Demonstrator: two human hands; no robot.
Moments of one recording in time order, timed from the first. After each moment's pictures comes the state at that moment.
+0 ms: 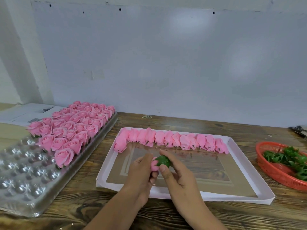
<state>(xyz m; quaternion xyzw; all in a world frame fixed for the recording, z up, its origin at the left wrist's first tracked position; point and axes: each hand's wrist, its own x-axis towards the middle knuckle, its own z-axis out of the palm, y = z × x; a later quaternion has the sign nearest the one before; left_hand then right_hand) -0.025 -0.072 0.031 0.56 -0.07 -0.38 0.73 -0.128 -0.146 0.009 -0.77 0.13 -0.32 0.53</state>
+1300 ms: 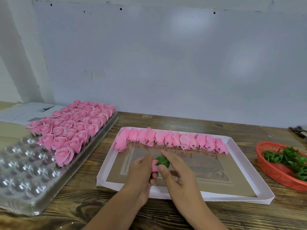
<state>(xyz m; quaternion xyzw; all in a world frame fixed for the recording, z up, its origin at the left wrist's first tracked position) -0.025 -0.074 0.027 0.58 -0.06 -0.38 0.72 -0.132 -0.142 0.019 -0.80 0.13 -0.34 0.47</state>
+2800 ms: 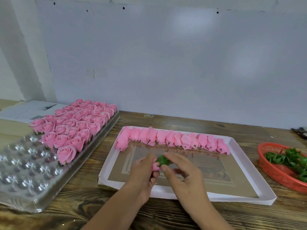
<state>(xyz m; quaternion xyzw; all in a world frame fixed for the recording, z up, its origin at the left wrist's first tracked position) -0.023 -0.072 0.030 0.55 -0.04 -0.42 0.72 -0.132 -0.147 0.018 -0.77 0.12 -0.41 0.48</state>
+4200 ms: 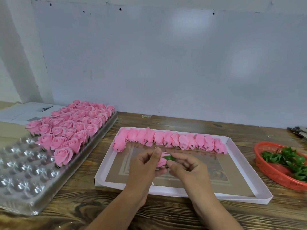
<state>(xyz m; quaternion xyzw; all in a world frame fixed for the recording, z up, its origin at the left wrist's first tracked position) -0.033 -0.073 0.026 0.54 -0.22 -0.29 0.76 -0.136 -0.163 0.027 -0.60 0.21 -0.37 0.68</state>
